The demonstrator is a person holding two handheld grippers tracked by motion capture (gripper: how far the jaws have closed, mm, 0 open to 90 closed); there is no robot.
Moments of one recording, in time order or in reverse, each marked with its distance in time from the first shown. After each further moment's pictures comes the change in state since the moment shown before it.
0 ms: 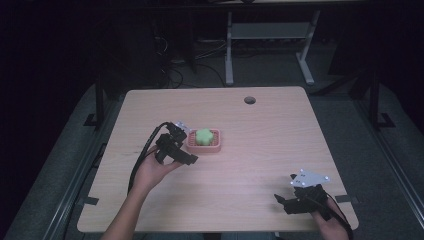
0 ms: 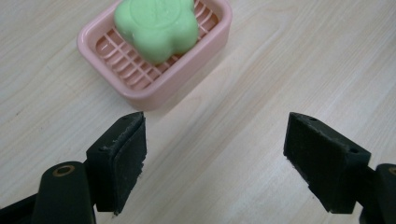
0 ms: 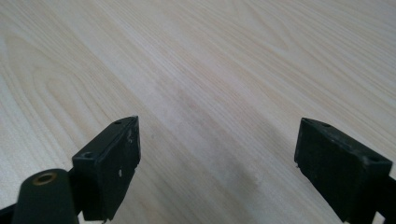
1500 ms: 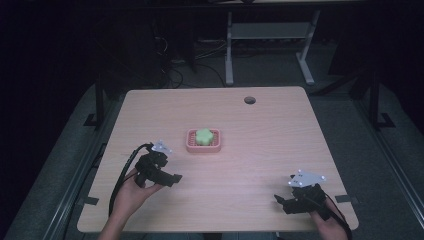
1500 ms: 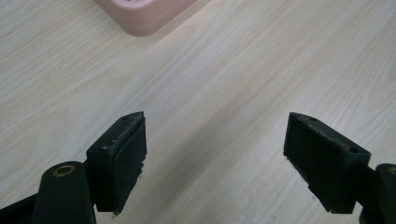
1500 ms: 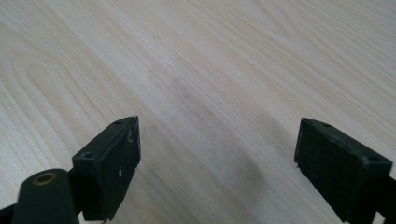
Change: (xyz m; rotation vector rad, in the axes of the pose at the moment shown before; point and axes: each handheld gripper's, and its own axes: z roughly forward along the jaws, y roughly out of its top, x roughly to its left) left arm -0.006 -0.073 -0.020 -0.046 -0.001 -0.026; right arm 0.000 -0.002 0.006 0.039 -0.014 0.001
